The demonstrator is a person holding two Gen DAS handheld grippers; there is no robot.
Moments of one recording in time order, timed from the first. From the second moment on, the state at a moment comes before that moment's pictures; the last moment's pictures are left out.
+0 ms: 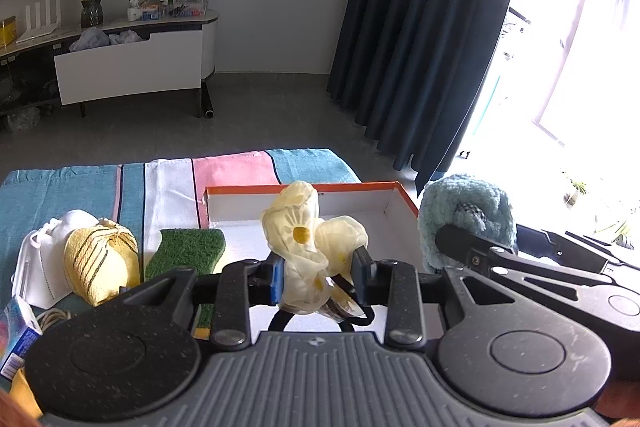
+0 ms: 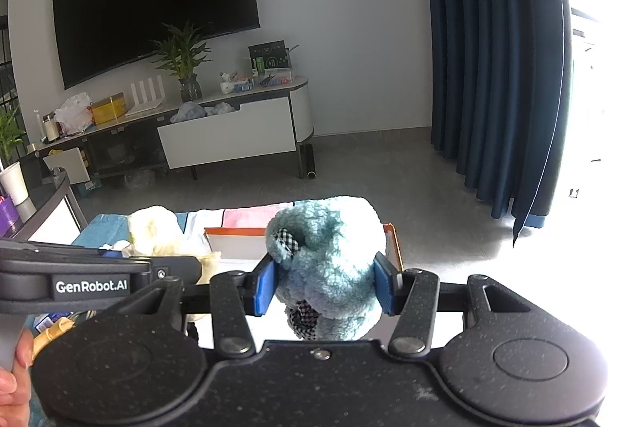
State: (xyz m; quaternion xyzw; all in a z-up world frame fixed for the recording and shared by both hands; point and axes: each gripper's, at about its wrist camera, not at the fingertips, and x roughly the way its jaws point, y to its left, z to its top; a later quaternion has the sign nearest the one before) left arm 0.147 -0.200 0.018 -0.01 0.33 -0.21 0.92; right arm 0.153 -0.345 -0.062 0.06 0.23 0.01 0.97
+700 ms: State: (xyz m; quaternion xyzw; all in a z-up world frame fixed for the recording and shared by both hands) left arm 0.190 -0.211 0.002 -0.02 0.35 -0.21 0.91; right arm 0.200 -0.347 -0.082 0.05 0.26 0.01 0.96
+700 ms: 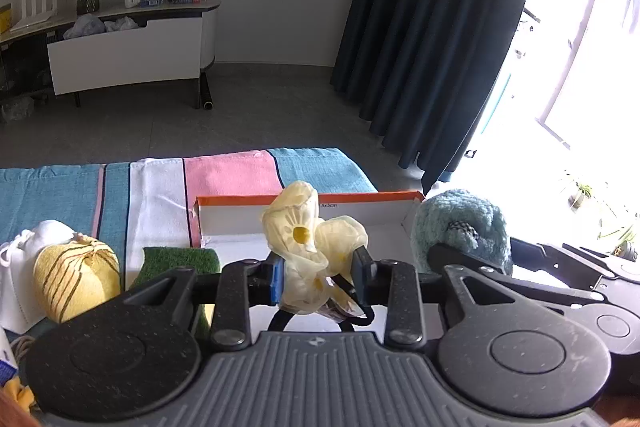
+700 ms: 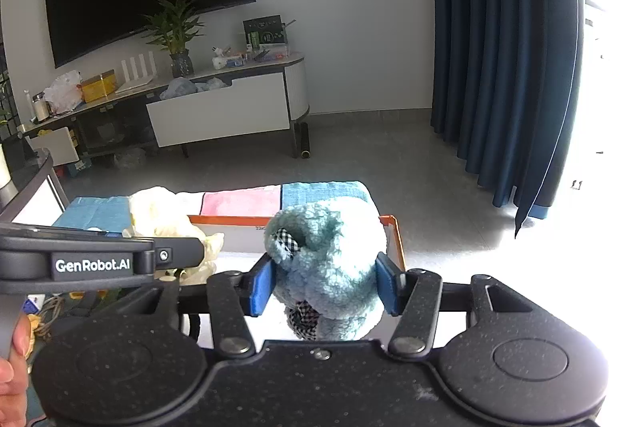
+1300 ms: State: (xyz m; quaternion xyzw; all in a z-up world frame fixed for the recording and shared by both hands) left arm 0.205 -0.222 -0.013 -0.04 0.37 -0.22 0.90; right arm 0.193 -0.362 -0.077 0.06 0.22 -0.01 0.97
